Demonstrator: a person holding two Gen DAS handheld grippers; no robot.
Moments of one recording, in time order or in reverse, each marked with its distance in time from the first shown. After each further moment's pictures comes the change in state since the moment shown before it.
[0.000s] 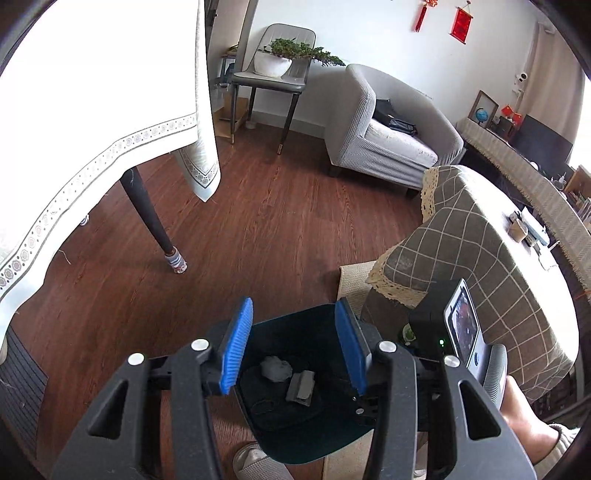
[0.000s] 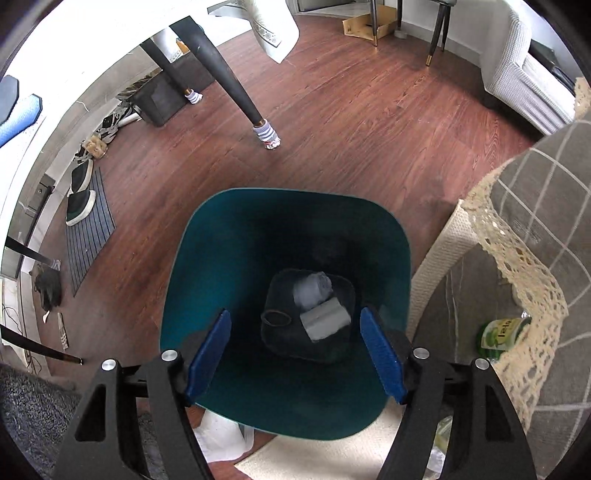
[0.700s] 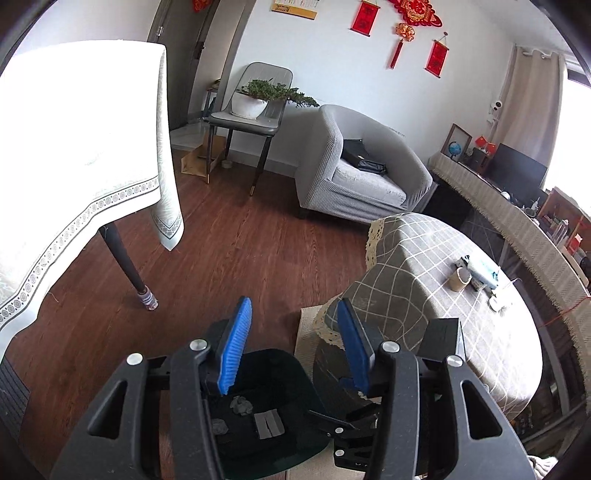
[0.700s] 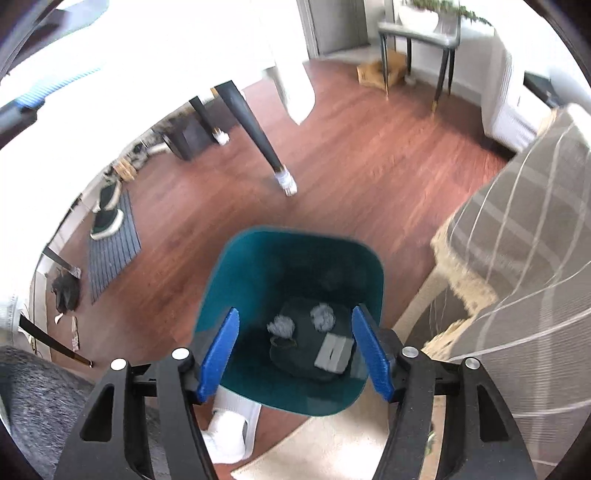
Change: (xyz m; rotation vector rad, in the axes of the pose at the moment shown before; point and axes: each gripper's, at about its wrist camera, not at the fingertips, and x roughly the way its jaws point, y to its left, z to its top) left arm -0.047 -0.060 0.031 0.003 -0.147 -0.096; right arm -0.093 -0.004 -0.014 -0.080 -0.230 0.055
